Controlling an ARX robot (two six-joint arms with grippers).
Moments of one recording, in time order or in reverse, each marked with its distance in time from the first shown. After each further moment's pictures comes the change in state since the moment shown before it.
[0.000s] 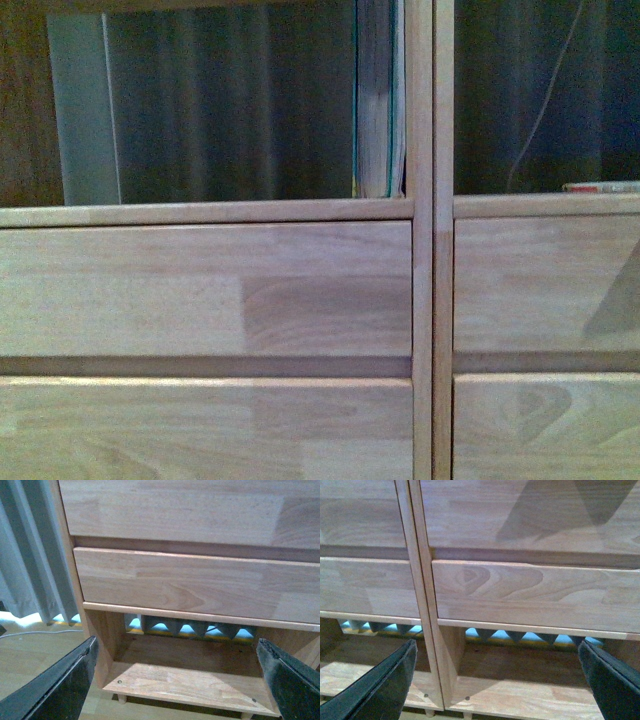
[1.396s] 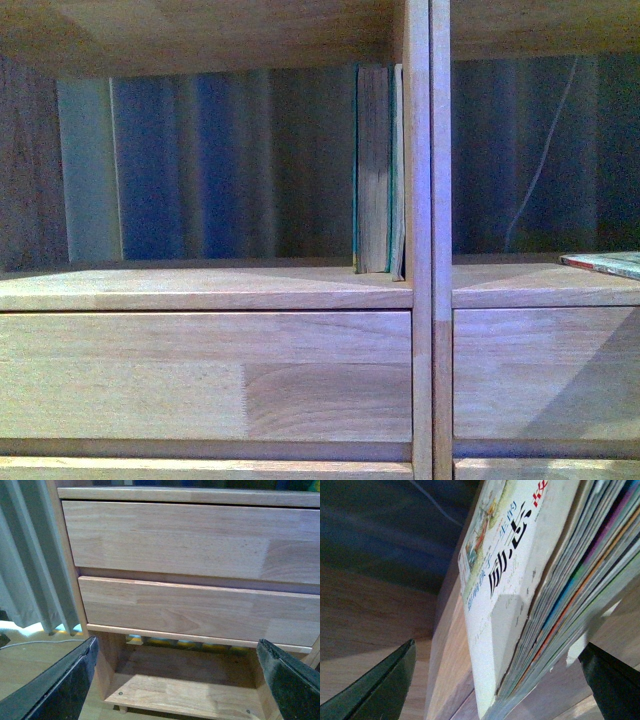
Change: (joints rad) left arm 0.000 0.000 0.000 0.000 0.000 0.000; right arm -0.366 1.558 0.919 0.586 -0.383 1.139
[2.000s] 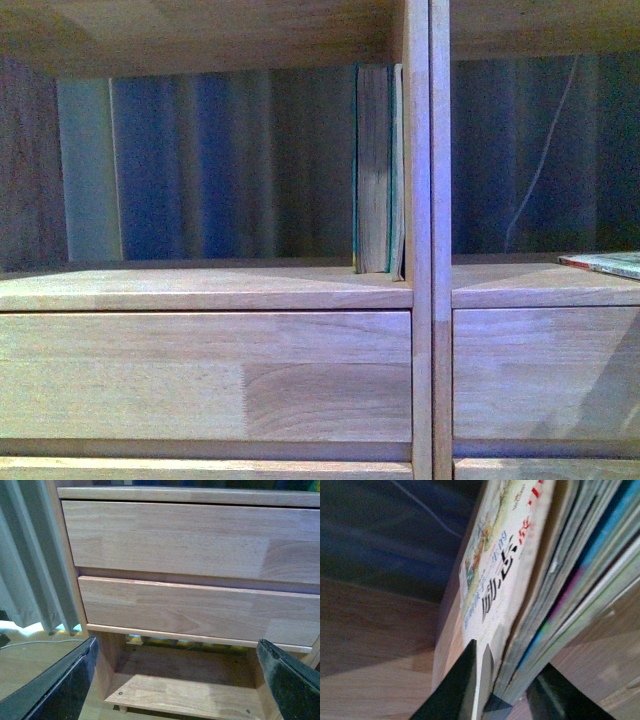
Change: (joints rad) left arm 0.000 0.000 0.000 0.000 0.000 0.000; right arm -0.019 0.020 0.032 0.000 0.004 0.026
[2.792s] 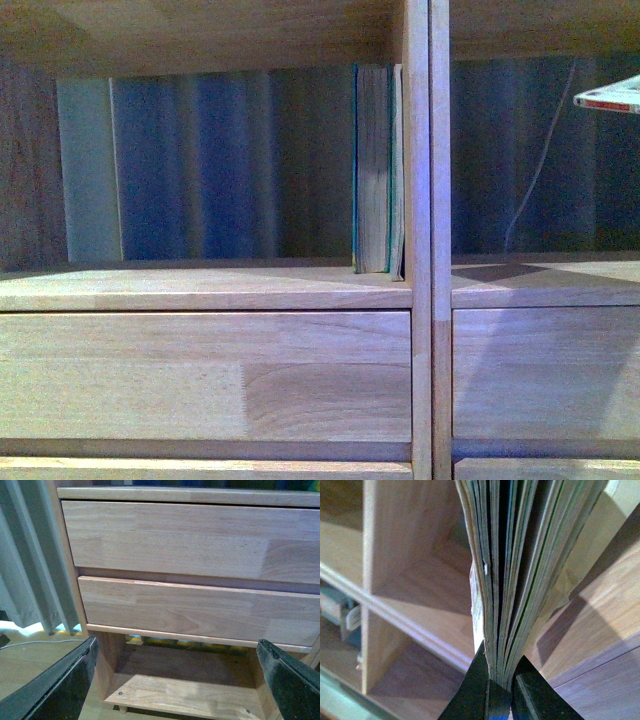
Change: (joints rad) left arm 0.000 0.000 0.000 0.000 0.000 0.000; right arm -0.153 -0.349 -0.249 0.419 -0.306 0.162
